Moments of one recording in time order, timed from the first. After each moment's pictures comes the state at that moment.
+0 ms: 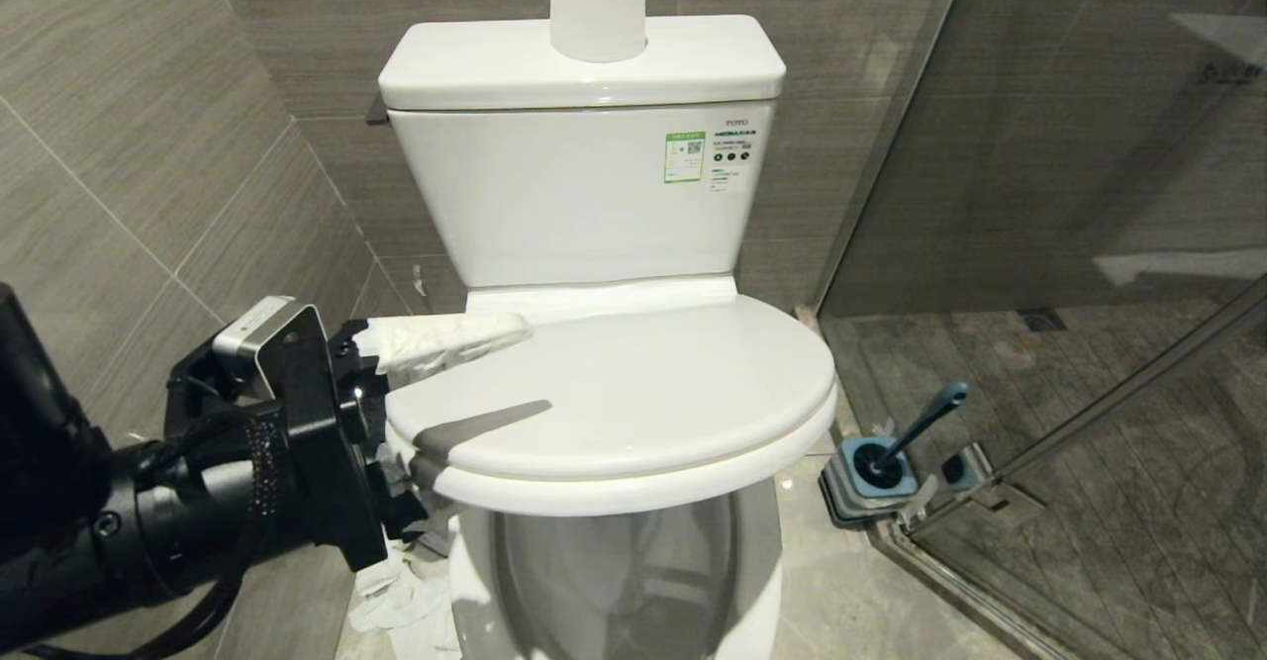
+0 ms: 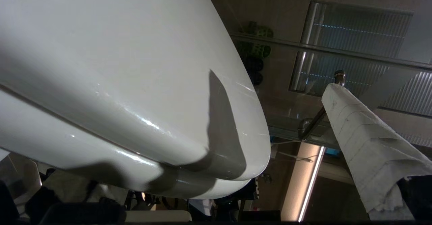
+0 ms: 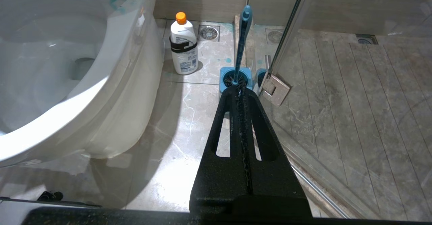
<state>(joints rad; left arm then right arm) -0.57 1.26 -0.56 -0.69 -0.45 -1.28 0.01 0.00 0.00 0.00 0.02 -0.03</state>
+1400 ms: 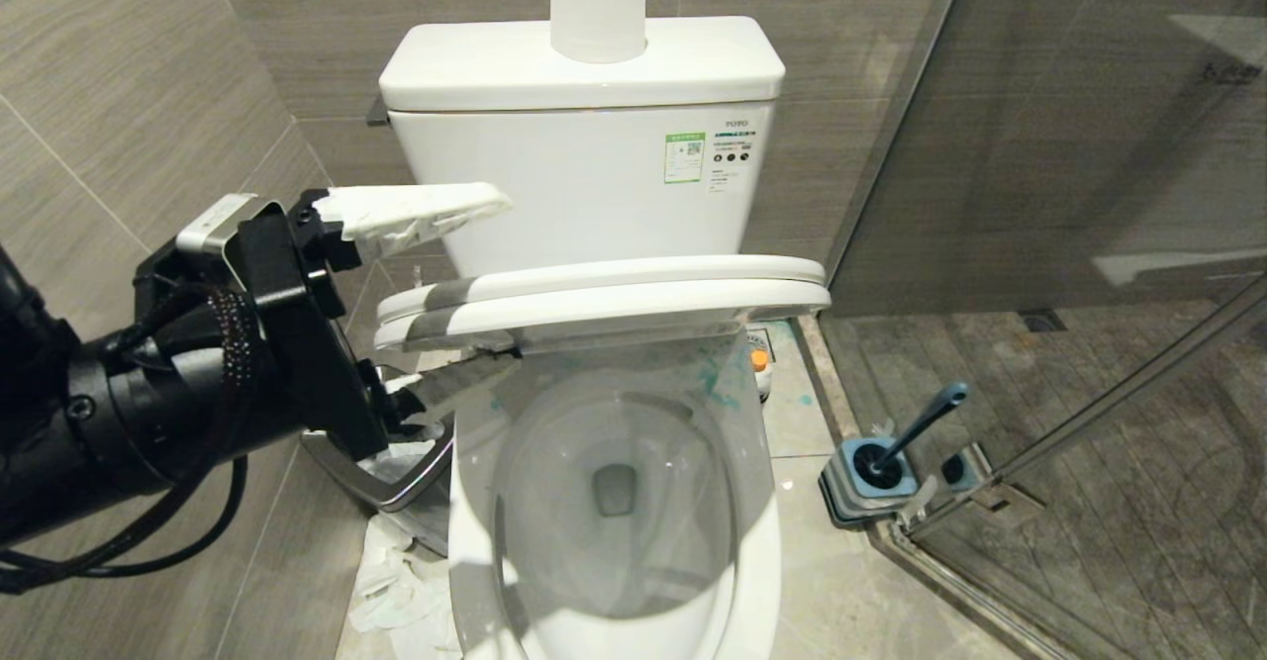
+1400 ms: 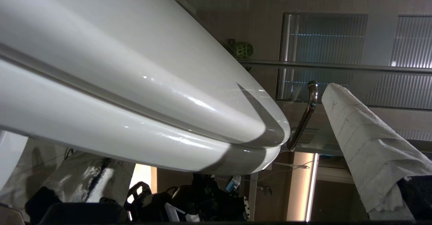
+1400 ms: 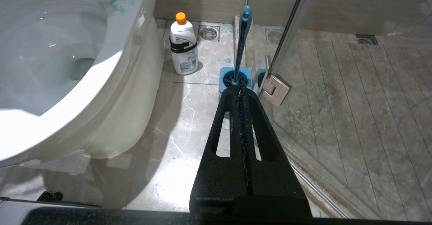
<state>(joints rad) -0.52 1.29 -0.71 -0.68 -0.45 -1.25 0.01 0.00 0.00 0.00 0.02 -0.03</state>
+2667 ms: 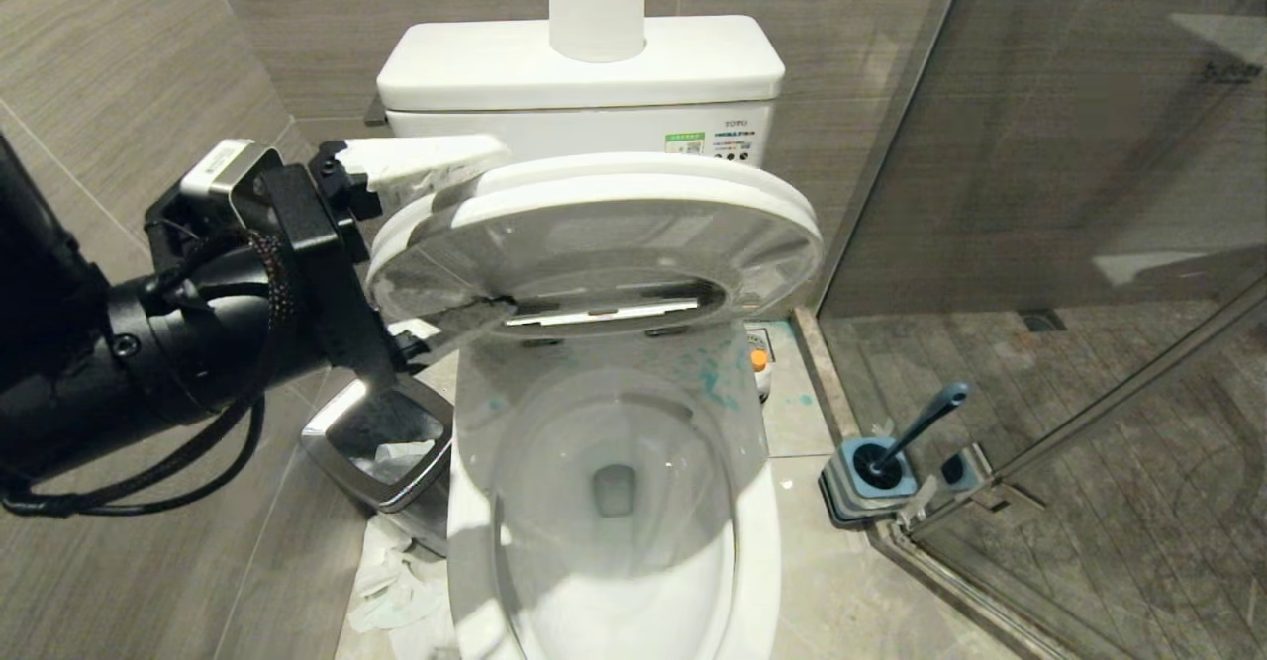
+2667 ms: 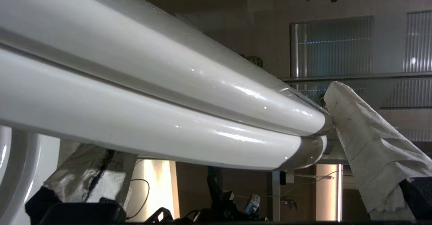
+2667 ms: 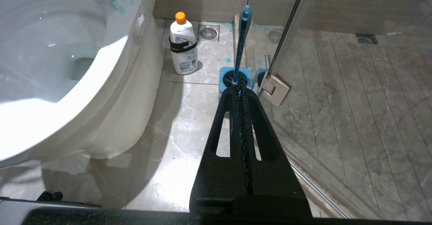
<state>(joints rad) -0.48 1.35 -0.80 -0.69 -0.45 -1.14 0.01 0.00 0.00 0.00 0.02 -0.03</state>
